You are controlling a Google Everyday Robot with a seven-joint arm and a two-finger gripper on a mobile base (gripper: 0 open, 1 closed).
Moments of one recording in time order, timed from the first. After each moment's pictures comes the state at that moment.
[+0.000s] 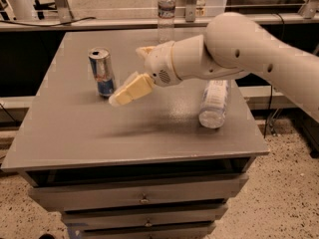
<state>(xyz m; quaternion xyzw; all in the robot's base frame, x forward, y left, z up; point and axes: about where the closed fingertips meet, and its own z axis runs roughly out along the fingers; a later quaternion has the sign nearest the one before) 0.567 0.078 0.909 -0.53 0.65 0.29 0.45</state>
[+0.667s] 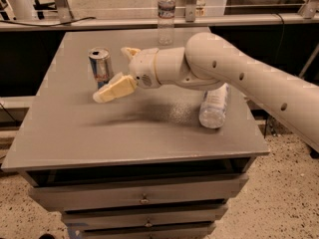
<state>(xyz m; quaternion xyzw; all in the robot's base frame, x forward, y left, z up) 0.598 0.126 0.896 -0.51 0.61 0.33 0.51</state>
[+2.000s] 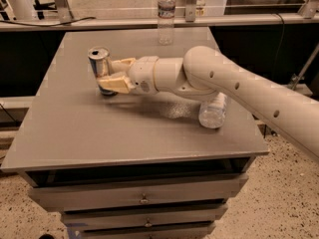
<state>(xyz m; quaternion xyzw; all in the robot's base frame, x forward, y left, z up) 0.610 0.133 0.878 -0.49 0.60 0.35 0.53</state>
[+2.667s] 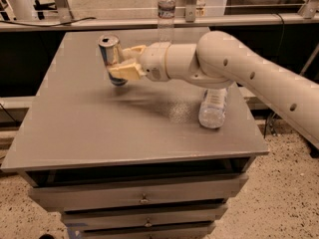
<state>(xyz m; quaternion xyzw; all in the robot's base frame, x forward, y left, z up) 0.625 0.104 0.908 -0.49 0.61 0.31 0.54</state>
